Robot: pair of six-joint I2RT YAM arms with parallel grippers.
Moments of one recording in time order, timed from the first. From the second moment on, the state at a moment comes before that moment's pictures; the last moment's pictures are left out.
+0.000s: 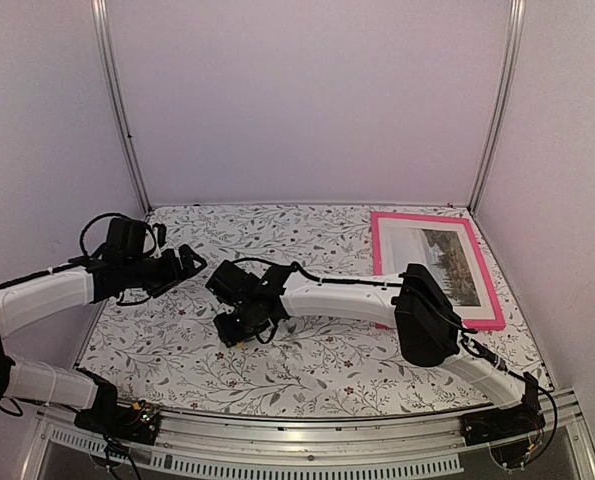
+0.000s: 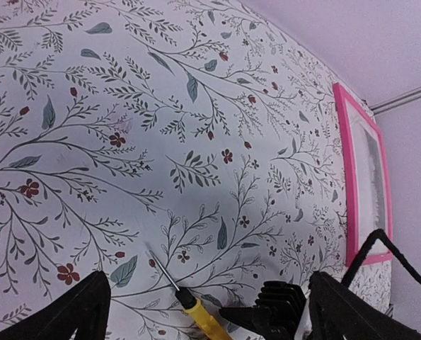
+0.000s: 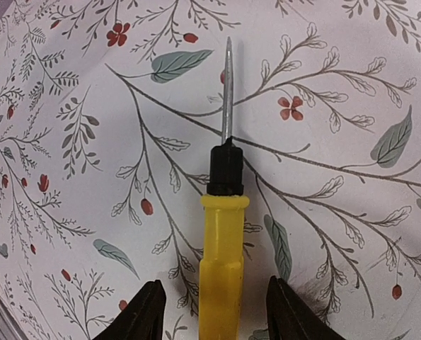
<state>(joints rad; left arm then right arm) -0.30 1.18 0.66 -0.16 0.20 -0.64 1.19 2.60 2.31 -0.71 0.04 0.51</state>
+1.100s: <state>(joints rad) -0.47 1.40 0.90 -0.16 0.17 -0.55 0.69 1.86 1.39 -0.47 0.16 0.43</state>
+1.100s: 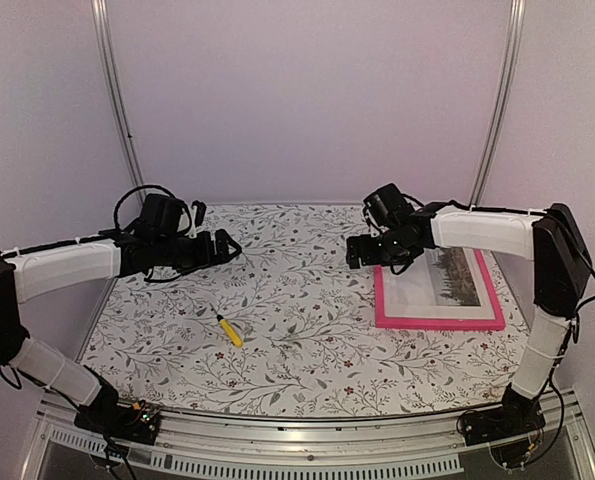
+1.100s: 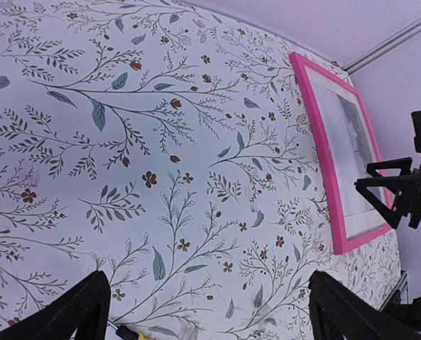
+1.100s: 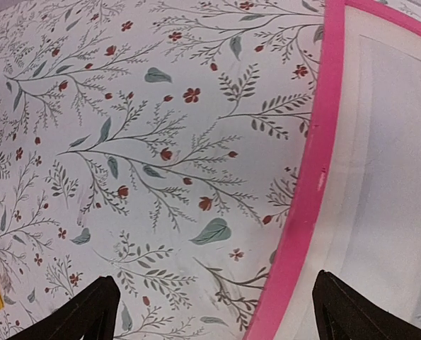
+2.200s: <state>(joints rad) -0.48 1.34 0.90 -0.17 0.22 -0.53 -0.21 1.92 1.28 -0.22 -0.08 0.36</state>
